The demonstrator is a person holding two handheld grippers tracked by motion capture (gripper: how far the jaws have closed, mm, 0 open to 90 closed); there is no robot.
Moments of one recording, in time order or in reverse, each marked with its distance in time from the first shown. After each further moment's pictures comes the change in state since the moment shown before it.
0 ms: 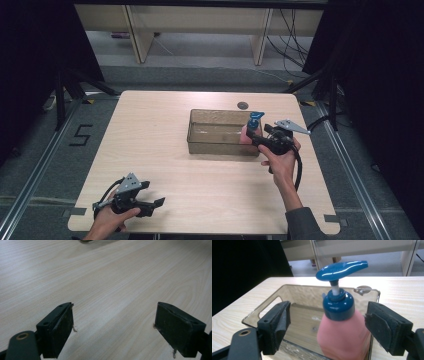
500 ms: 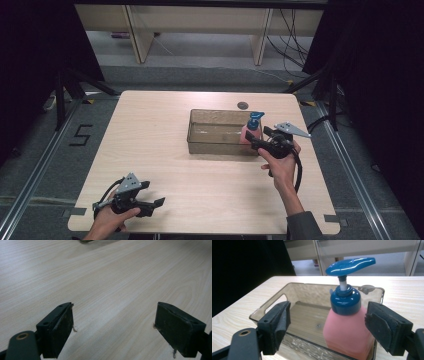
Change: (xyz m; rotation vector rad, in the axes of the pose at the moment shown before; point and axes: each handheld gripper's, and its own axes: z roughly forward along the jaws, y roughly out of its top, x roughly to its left) left arm -0.001 0.000 0.000 -0.003 0.000 -0.009; right arm 0.007 -0.004 -0.007 -0.013 0.017 -0.011
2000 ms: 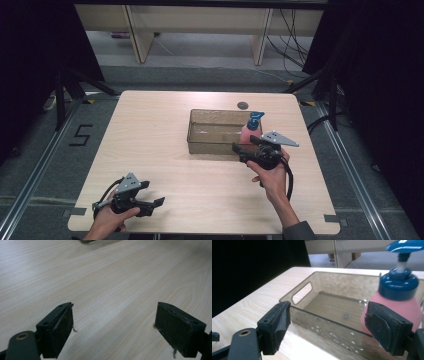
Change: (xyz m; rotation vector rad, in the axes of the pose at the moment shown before) left arm 0.001 -0.001 0.000 -0.010 -0.005 -0.005; right arm 0.038 -0.018 -0.002 0.023 0.120 -0.053
